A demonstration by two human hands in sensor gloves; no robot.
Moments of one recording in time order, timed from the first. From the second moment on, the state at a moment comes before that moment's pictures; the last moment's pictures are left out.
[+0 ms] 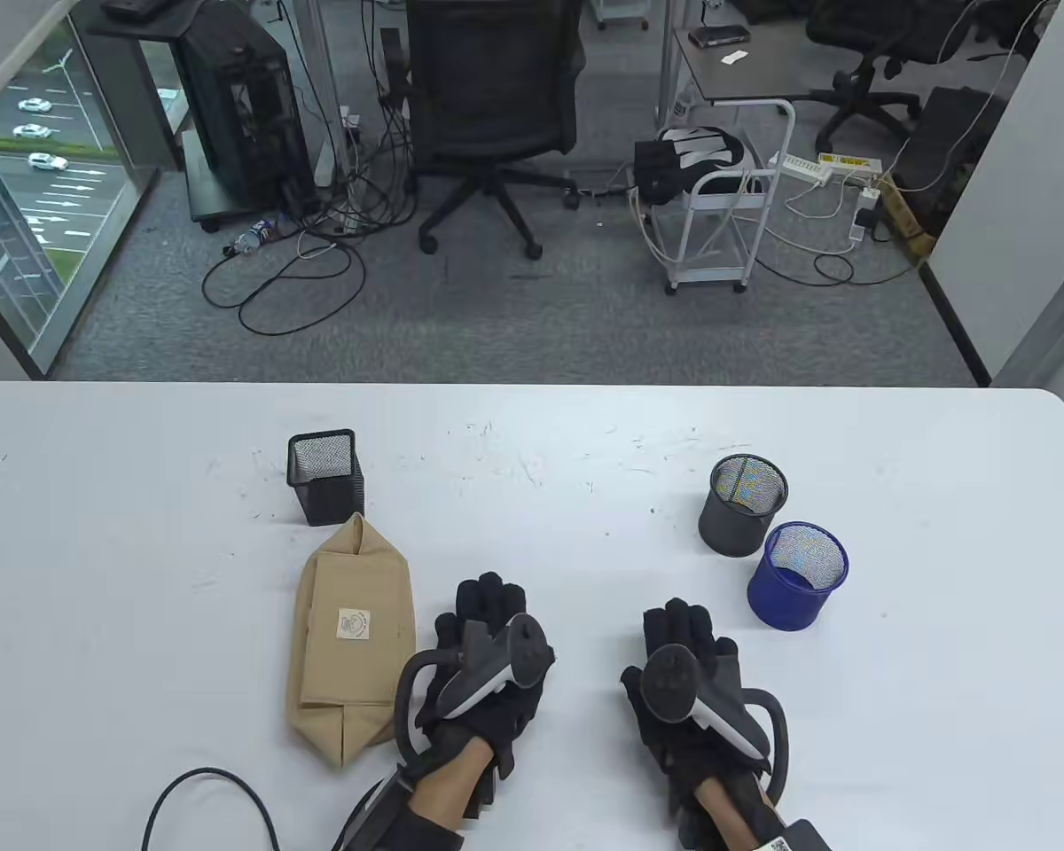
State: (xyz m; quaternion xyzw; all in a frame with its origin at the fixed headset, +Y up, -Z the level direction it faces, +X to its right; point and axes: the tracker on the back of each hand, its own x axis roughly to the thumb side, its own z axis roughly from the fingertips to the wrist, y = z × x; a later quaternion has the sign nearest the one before) left_hand -0.071 -0.773 -0.332 -0.17 -0.05 0.02 0.98; right_hand 0.142 -0.771 -0.298 0.02 0.17 0.98 0.10
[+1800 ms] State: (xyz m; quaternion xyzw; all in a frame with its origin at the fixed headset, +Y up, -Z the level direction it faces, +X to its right) left_hand -0.250 -0.701 -0.354 -0.16 0.26 0.33 0.89; right_hand 0.150 -0.766 -0.296 0.04 0.17 0.98 0.12
